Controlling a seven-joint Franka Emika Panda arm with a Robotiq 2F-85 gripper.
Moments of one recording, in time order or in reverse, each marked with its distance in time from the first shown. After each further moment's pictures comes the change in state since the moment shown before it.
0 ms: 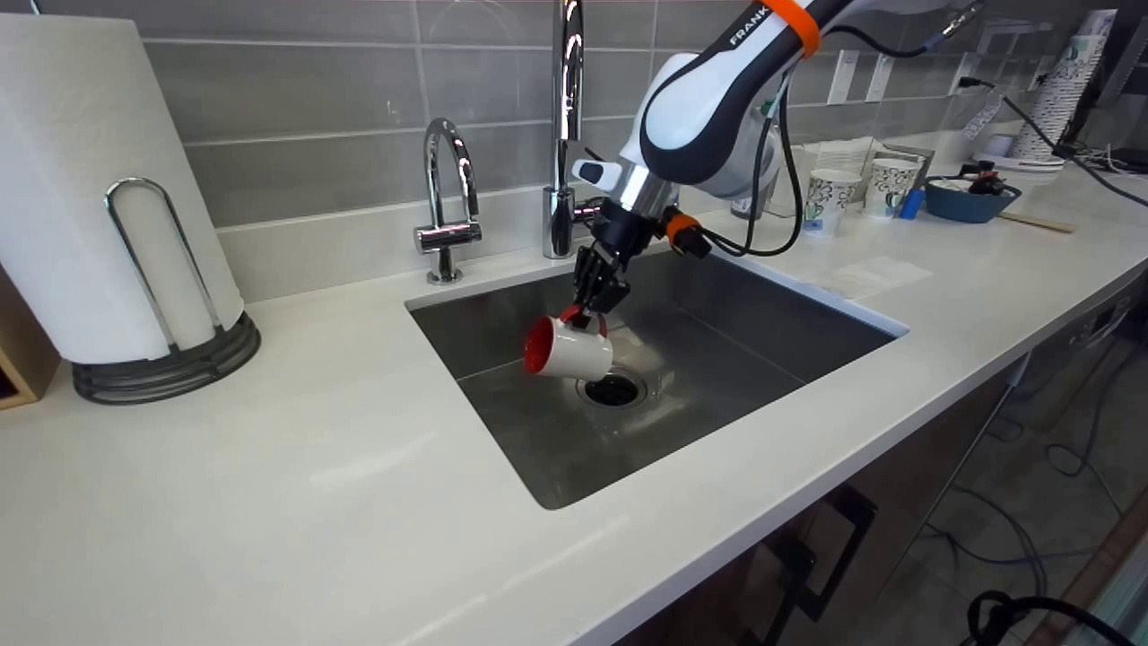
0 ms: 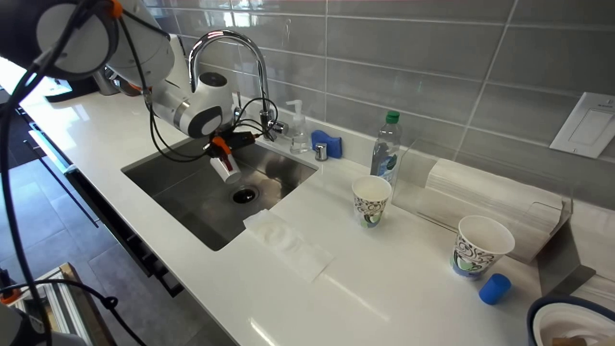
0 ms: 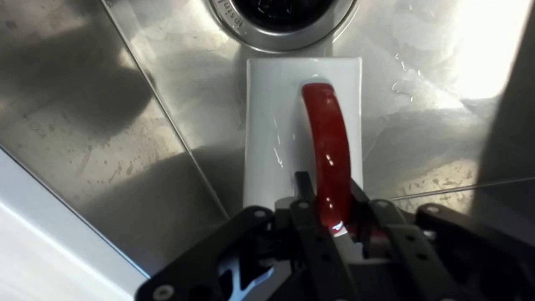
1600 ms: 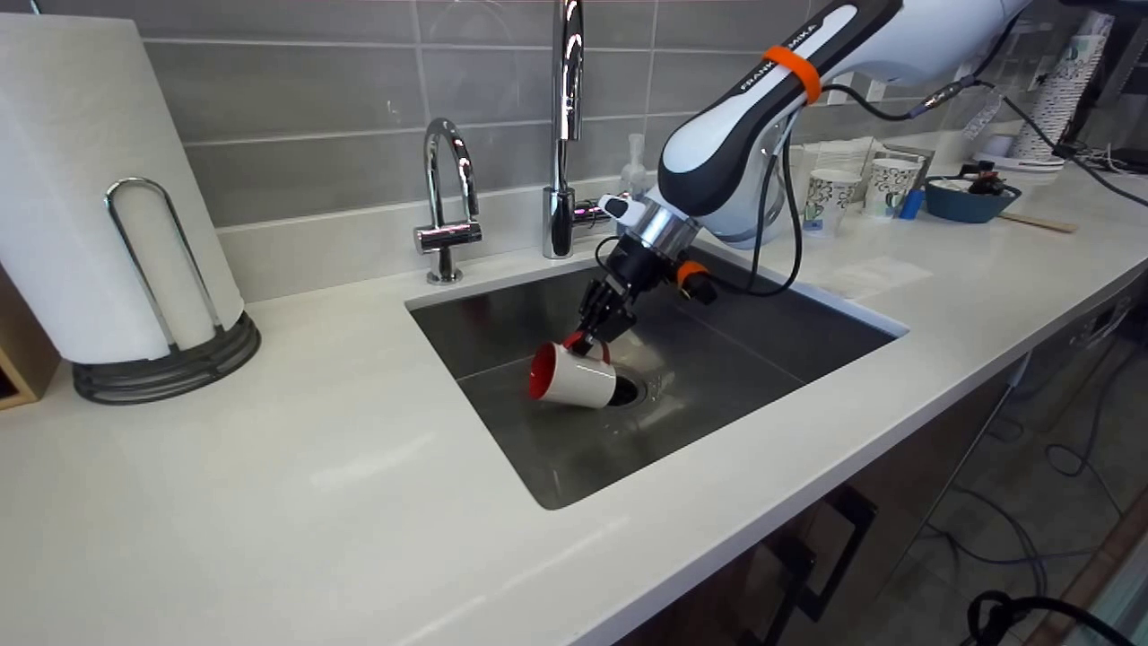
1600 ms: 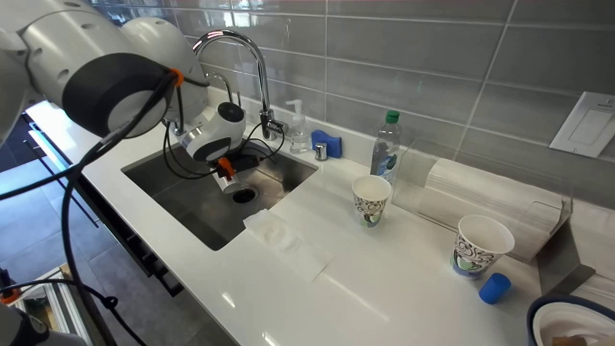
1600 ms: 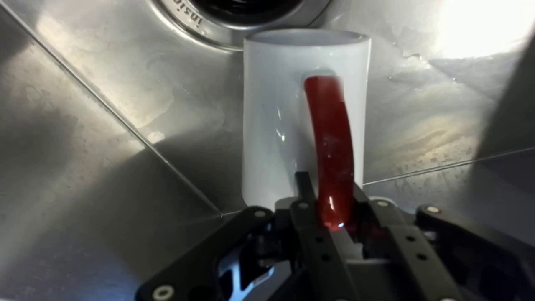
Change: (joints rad) arm -0.250 0.219 0.213 -0.025 0.037 0.116 -0.148
